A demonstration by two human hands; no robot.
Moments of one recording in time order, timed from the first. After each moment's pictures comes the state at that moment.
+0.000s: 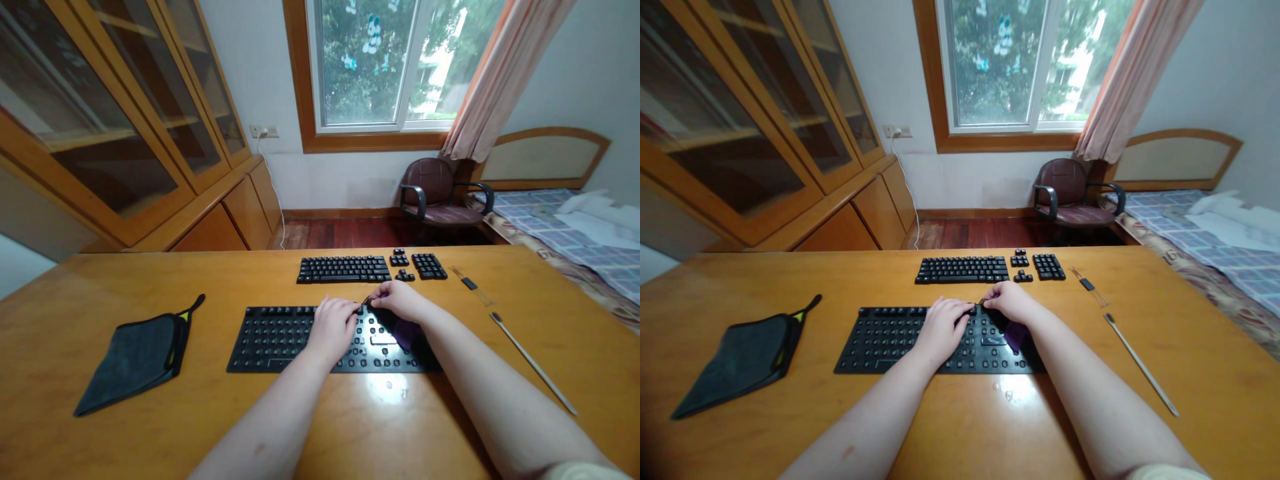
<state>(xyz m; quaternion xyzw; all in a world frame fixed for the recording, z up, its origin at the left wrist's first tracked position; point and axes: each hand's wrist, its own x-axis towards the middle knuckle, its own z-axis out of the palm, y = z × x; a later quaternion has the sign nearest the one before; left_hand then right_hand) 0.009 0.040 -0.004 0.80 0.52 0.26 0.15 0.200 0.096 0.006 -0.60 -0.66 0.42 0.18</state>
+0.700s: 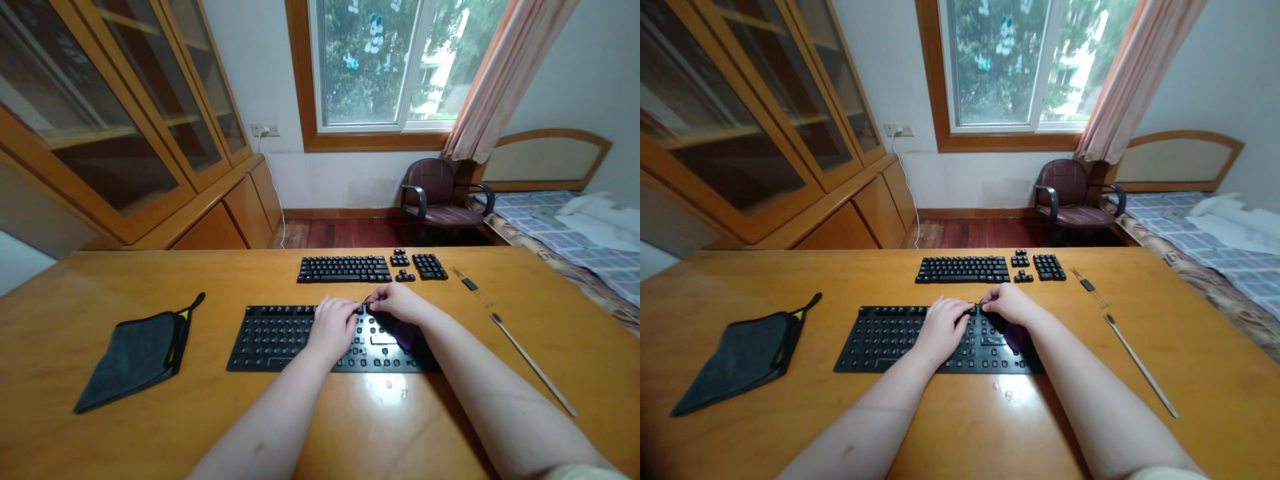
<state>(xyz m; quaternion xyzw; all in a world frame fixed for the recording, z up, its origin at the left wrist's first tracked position) 0.008 0.041 -0.006 0.80 0.52 0.27 0.14 0.199 0.094 0.005 -0.59 -0.67 0.42 0.17</state>
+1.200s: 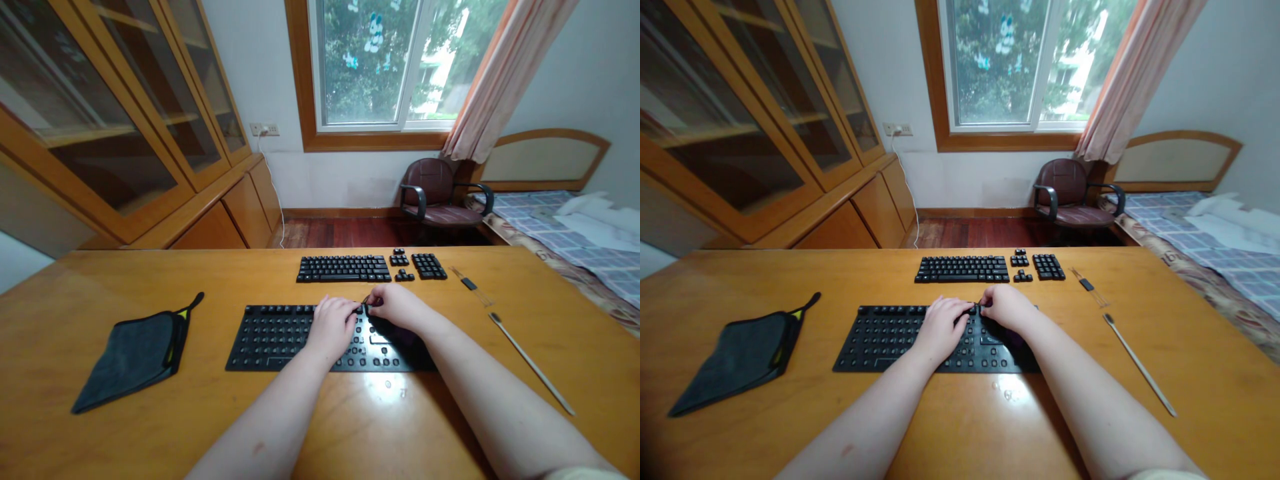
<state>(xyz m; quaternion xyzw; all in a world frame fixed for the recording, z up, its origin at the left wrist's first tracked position) 0.008 0.040 -0.005 0.80 0.52 0.27 0.14 0.189 0.084 0.015 -0.60 -0.74 0.28 0.11</state>
